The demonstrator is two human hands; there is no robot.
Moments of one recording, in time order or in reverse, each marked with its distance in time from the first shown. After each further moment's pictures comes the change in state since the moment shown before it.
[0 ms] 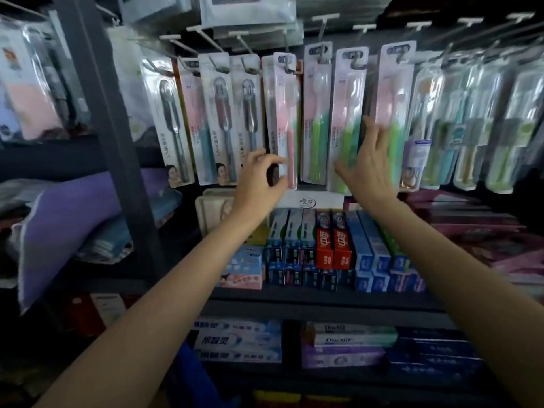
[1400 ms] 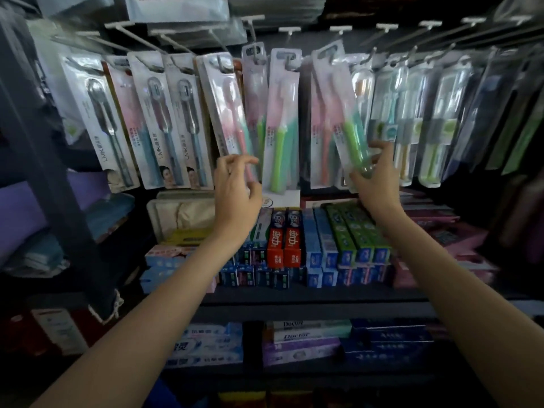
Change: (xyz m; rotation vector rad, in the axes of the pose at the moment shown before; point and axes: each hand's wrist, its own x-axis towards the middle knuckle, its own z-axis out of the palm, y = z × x) left_hand -0.012 0.038 0.058 0.024 0.272 0.162; right_hand -0.015 0.082 -0.066 0.256 0.043 0.338
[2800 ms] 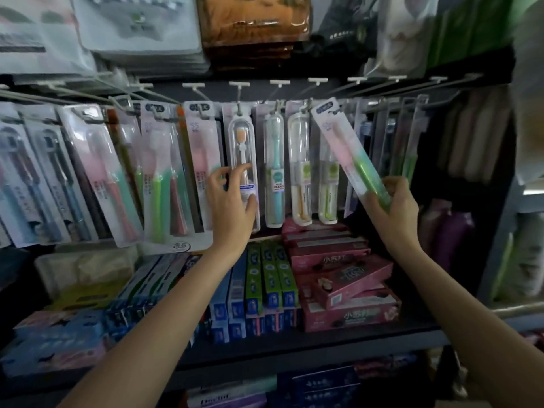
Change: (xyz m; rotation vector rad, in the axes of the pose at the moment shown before) left_hand 0.034 0.111 0.151 -0.054 0.016 0.044; right_hand 0.057 0.104 -0.170 -0.187 0.254 -0.052
